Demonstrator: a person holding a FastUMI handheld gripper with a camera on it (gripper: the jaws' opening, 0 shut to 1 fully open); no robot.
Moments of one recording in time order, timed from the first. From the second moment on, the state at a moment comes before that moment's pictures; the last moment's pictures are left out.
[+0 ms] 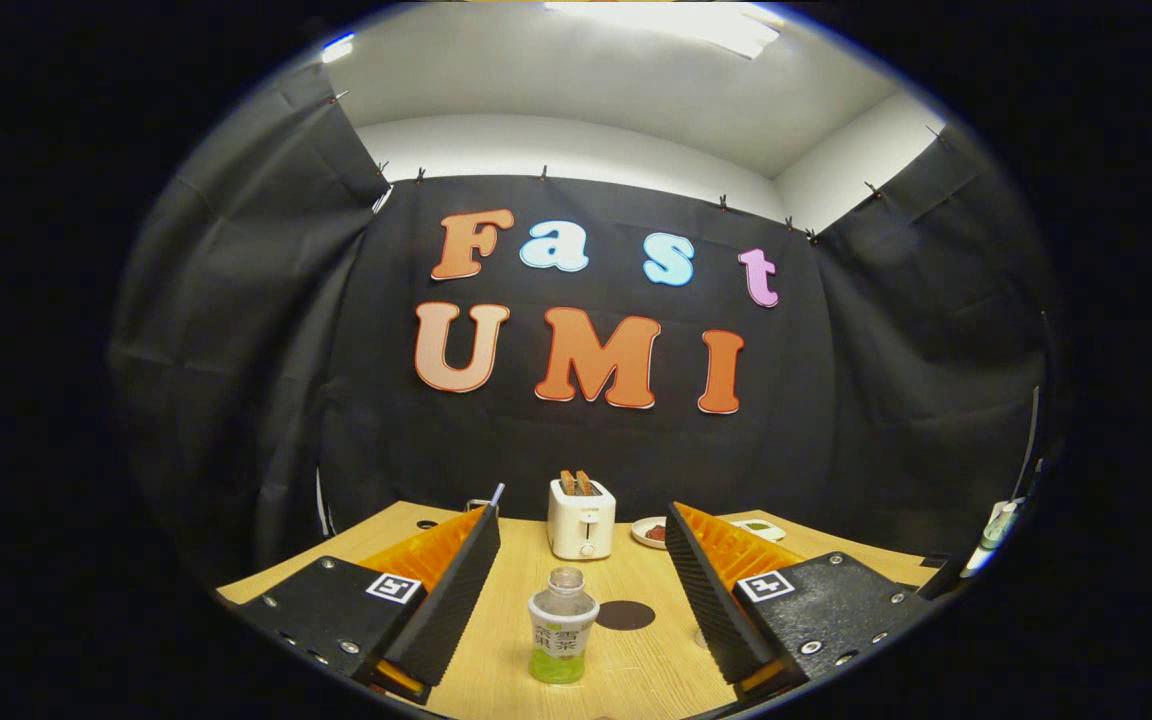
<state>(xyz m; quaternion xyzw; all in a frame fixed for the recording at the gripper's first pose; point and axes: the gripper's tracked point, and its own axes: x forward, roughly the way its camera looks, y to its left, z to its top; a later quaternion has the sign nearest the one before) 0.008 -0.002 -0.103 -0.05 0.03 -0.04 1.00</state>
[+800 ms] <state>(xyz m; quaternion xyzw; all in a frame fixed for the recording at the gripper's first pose) 0.040 0.014 -0.272 -0.06 0.16 0.00 0.99</state>
